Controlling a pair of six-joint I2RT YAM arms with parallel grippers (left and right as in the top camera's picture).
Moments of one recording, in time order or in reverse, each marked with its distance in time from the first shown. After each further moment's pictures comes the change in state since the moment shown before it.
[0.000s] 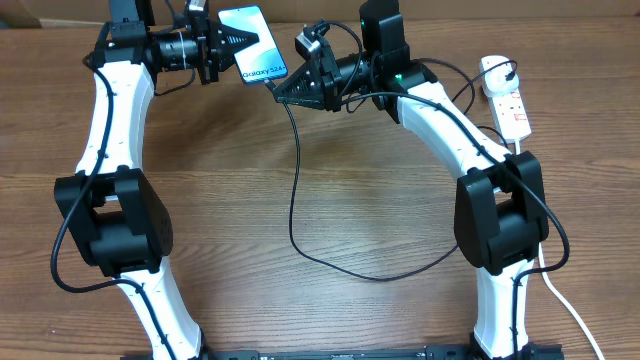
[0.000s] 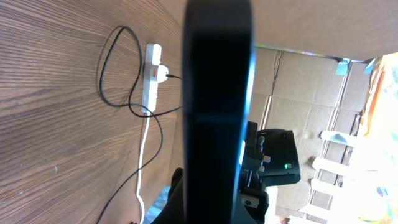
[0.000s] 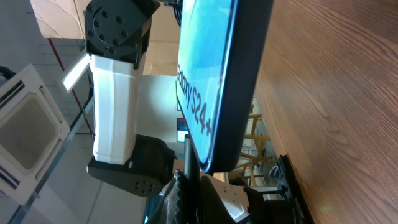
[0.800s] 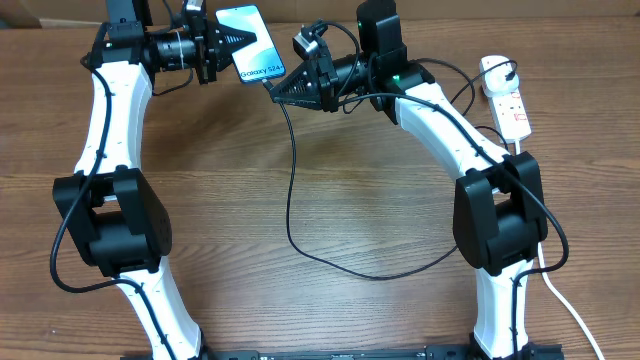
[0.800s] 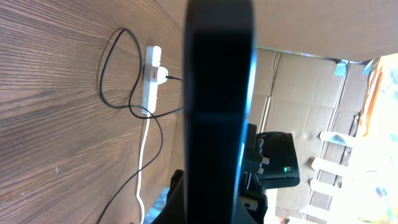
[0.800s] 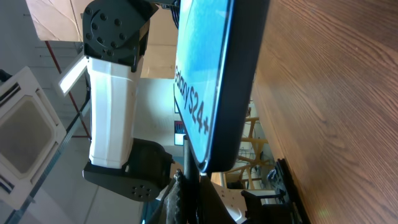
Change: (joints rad) left arm 0.007 0.002 0.000 0.003 0.005 0.000; right arm 0.007 0.000 0.000 0.000 0.026 0.000
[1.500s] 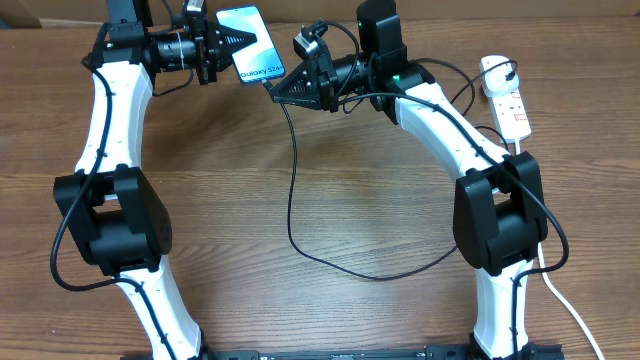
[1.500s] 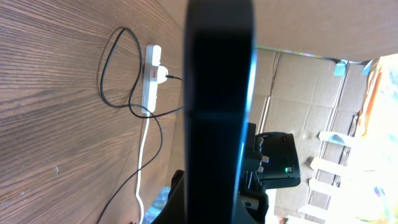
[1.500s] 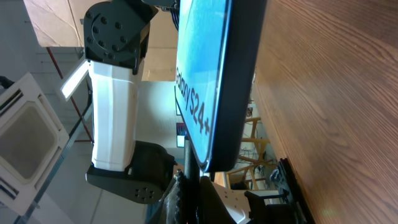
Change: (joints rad) left arm 0.000 0.006 0.000 0.001 0.006 0.000; right arm 0.003 0.000 0.000 0.000 0.009 0.030
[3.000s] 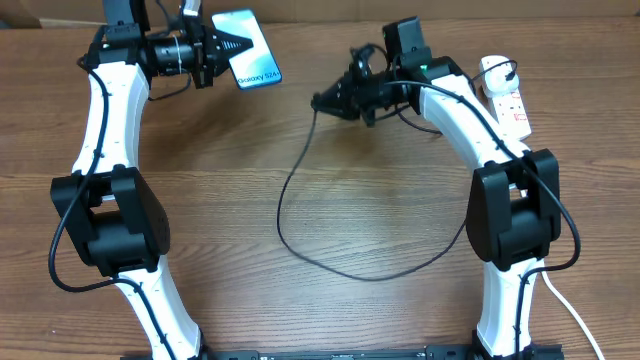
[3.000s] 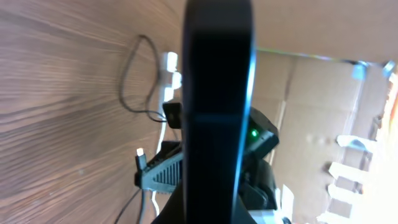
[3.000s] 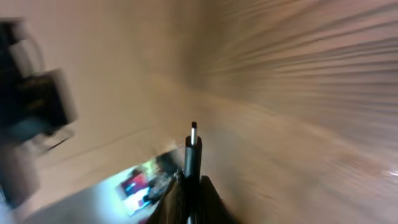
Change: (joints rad) left arm 0.019 0.000 0.000 -0.114 -0.077 0.137; right arm -0.094 -0.003 0.005 -0.693 0.487 -0.361
